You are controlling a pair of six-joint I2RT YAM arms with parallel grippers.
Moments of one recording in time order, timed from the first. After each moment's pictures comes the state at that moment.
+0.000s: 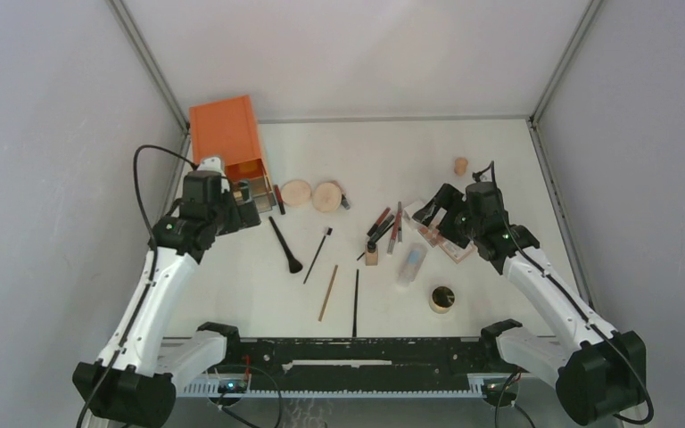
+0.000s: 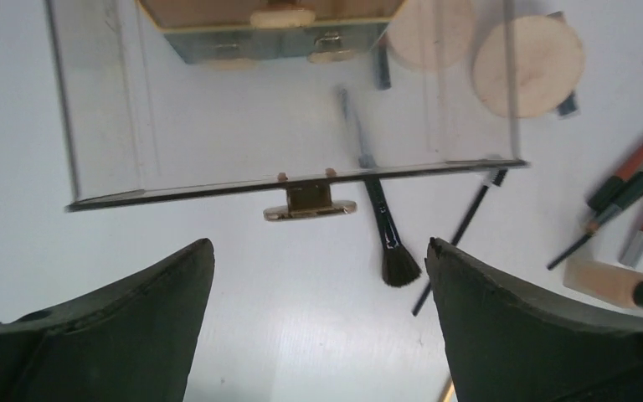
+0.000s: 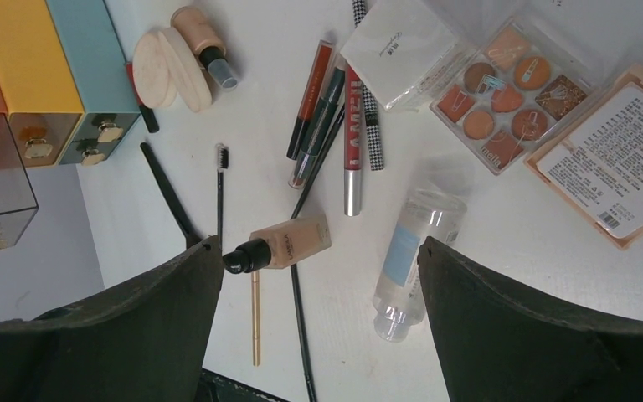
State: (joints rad) left arm -0.18 0.99 0.97 -0.74 -0.18 -0.34; right arm 0.31 1.03 0.75 -0.43 -0.12 0.81
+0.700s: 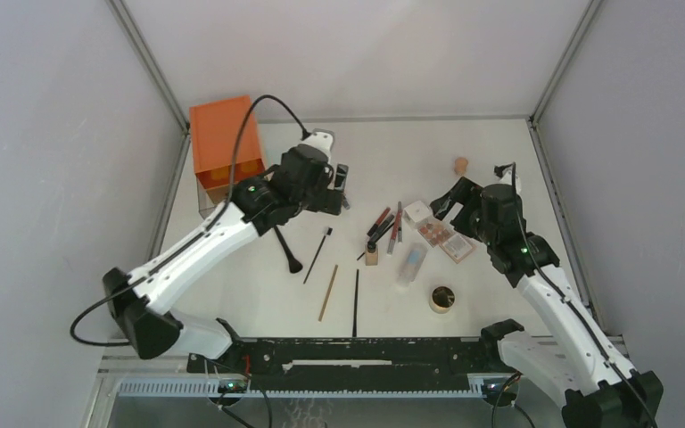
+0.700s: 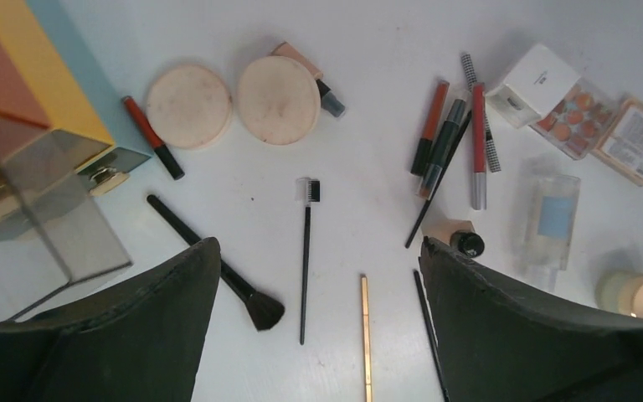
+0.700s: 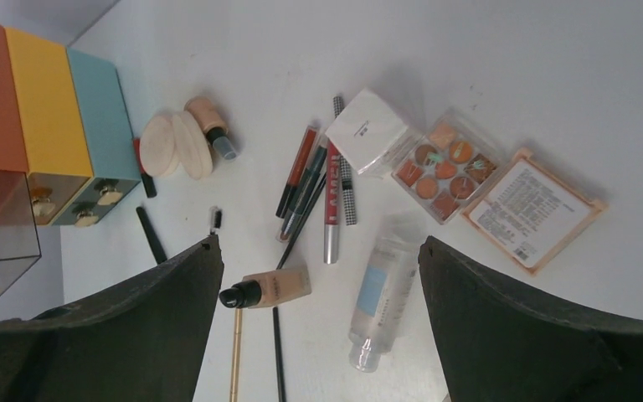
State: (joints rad) left arm -0.78 1.34 1.42 -0.77 -0.38 -0.32; right arm 0.31 0.89 0.79 -0.48 0.06 0.73
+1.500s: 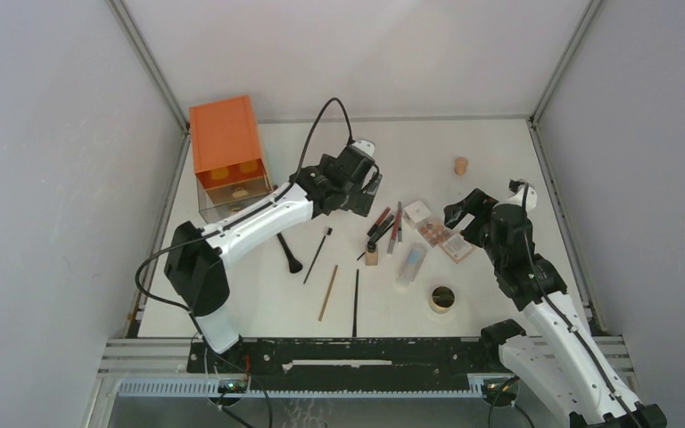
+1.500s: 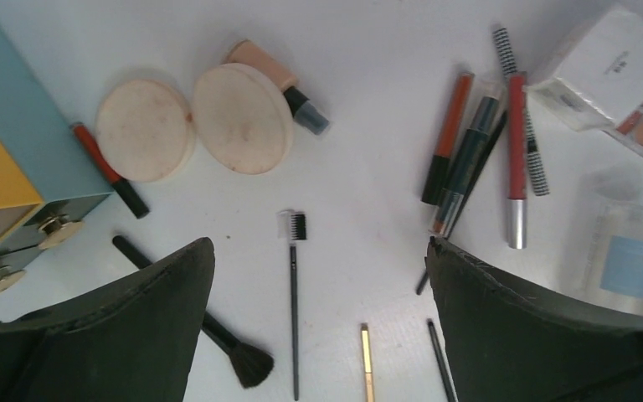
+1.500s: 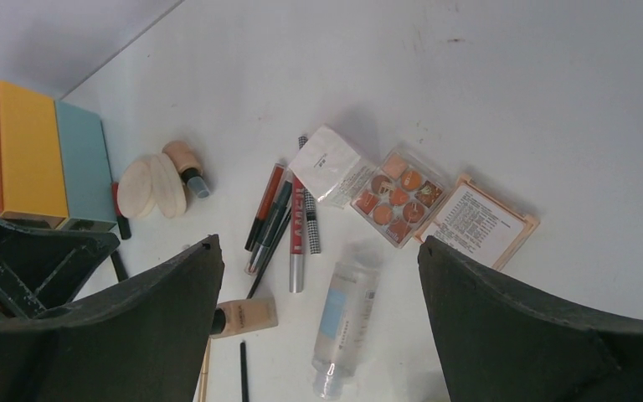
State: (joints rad) left arm -0.82 1.74 1.54 -0.69 -0.42 -0.26; right arm 0.31 0.69 0.67 -0.44 0.21 0.69
